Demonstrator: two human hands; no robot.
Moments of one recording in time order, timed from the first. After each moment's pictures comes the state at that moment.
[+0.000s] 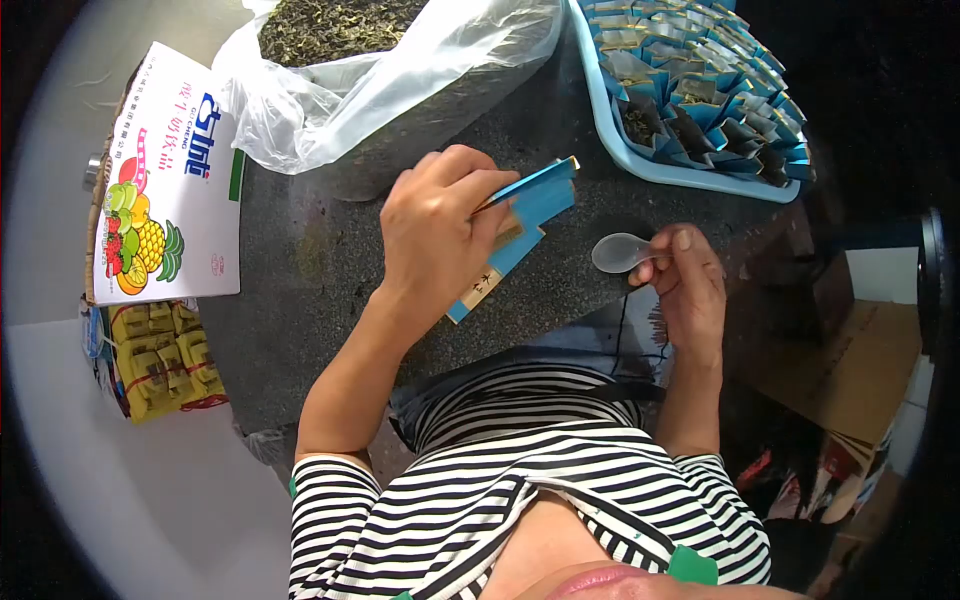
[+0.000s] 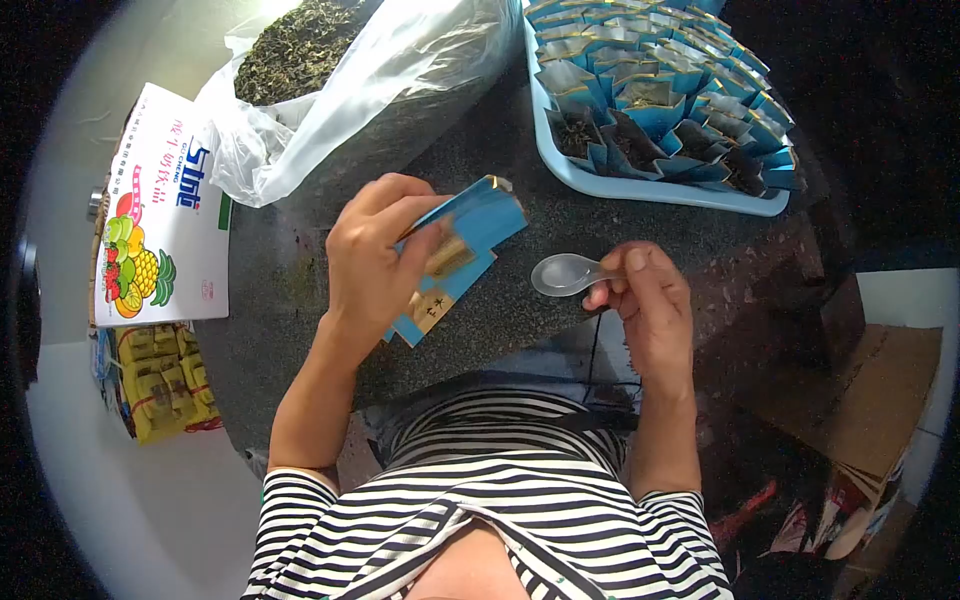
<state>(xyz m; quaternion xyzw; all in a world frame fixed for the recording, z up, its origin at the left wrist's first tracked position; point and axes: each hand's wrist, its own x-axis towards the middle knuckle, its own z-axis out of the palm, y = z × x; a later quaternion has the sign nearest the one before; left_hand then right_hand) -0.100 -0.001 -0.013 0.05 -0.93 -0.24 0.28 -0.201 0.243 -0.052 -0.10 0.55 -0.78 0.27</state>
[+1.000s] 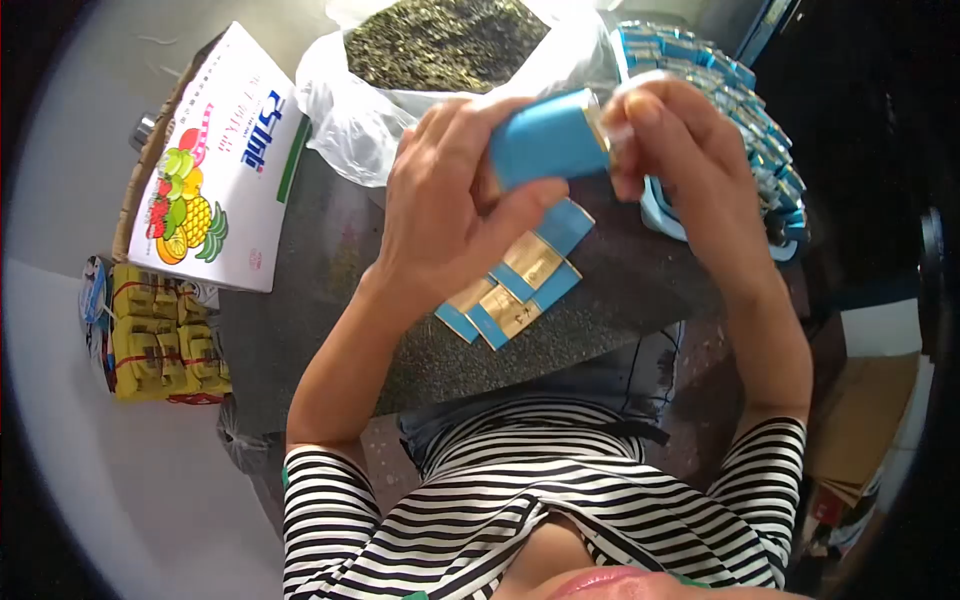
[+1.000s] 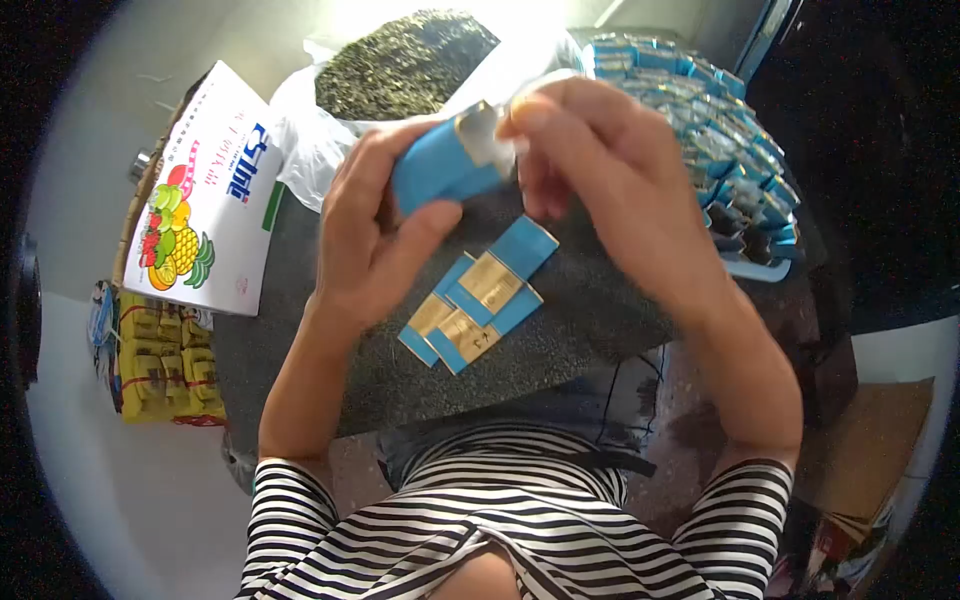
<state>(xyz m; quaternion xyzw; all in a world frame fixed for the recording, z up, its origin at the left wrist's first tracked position) -0.090 -0.042 0.065 0.01 -0.90 -0.24 0.38 -0.235 0.125 0.093 -0.46 0.58 -0.63 0.23</state>
